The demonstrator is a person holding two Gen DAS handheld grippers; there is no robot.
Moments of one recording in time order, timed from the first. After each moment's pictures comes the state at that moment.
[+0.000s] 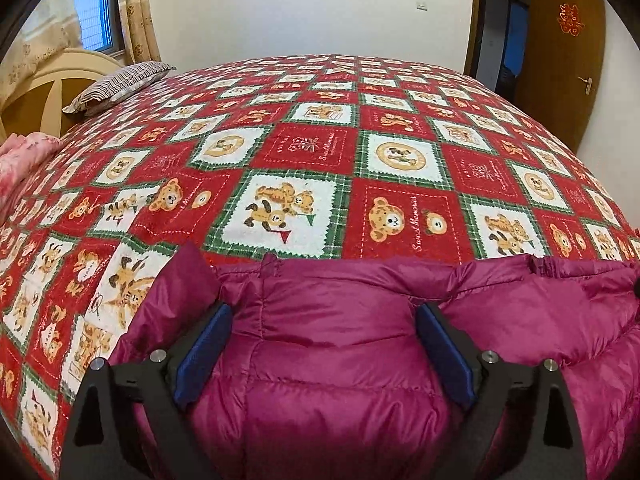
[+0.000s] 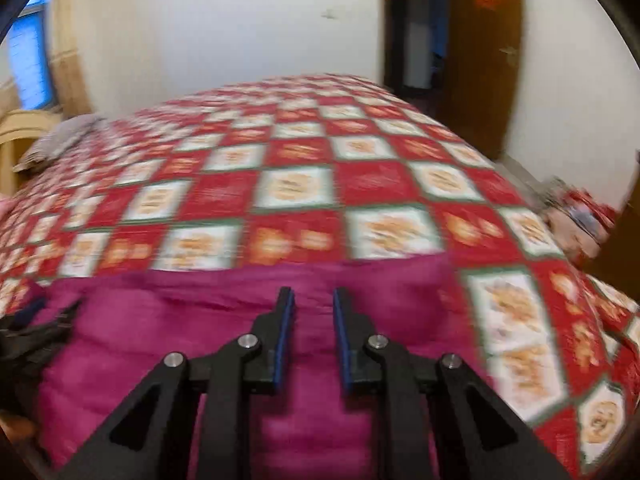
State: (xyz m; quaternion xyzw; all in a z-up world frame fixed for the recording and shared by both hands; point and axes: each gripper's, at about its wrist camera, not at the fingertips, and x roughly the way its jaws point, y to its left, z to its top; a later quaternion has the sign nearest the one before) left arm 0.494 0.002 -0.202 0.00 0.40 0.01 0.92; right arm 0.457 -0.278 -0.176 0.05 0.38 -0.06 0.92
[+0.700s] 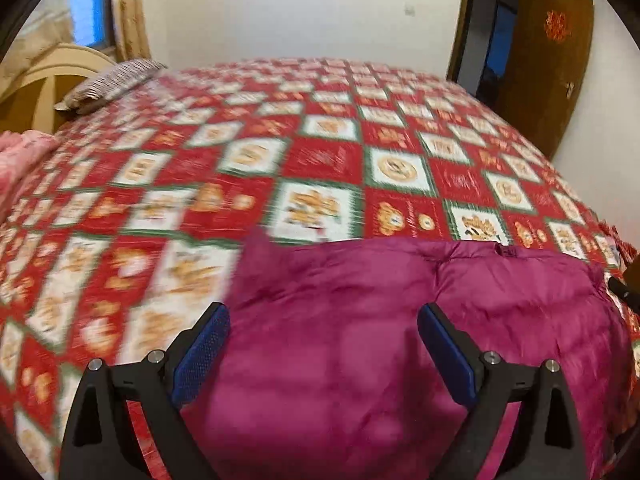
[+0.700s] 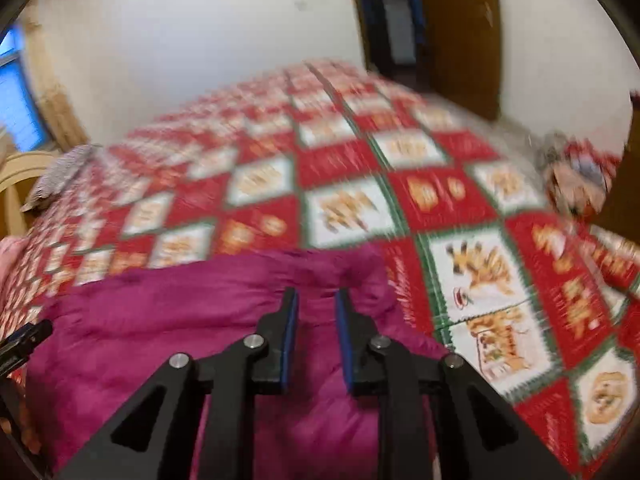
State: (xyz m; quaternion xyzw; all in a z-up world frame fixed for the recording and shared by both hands) left arm 0.438 0.053 -0.149 -0.02 0.40 -0.02 0.92; right arm 0.417 -0.297 -0.153 0.09 0.36 -0.04 0.93
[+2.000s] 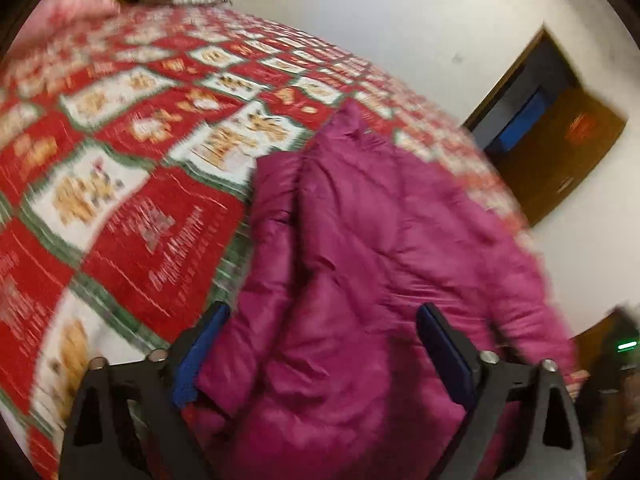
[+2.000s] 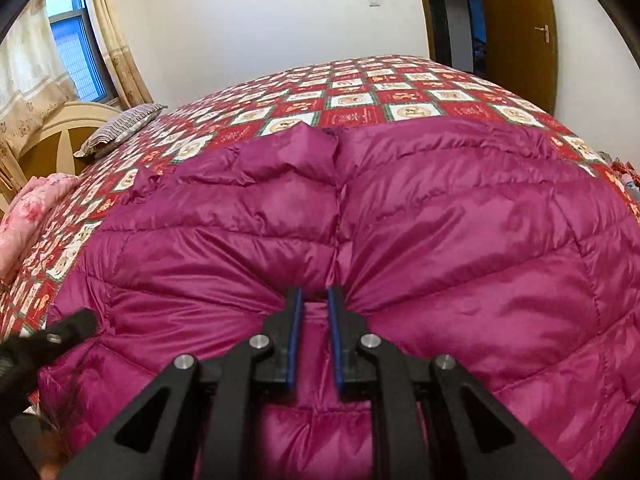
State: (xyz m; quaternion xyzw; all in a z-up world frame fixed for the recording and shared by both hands) left arm 0.323 0.109 -0.203 -0.26 0.40 -0.04 0.88; right arm 0.353 -0.148 -0.215 0.09 0.36 0.05 0.93
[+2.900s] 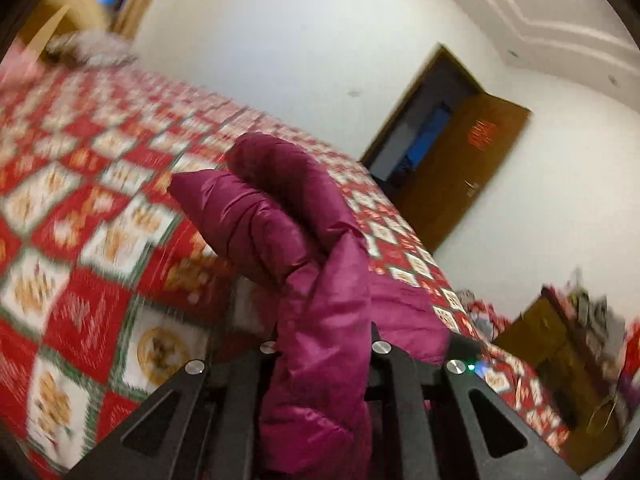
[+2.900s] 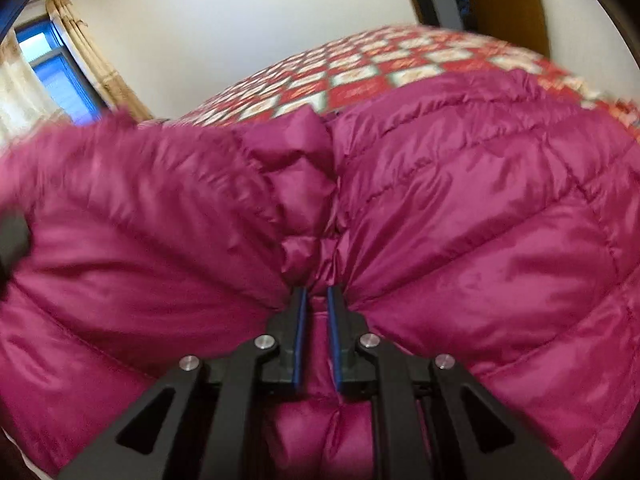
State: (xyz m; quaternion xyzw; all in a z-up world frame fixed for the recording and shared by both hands) left arm 0.294 0.055 -0.101 -0.19 0.28 -0.19 0.92; right arm 0.340 -0.128 -0.217 0.20 0.39 0.09 0.89
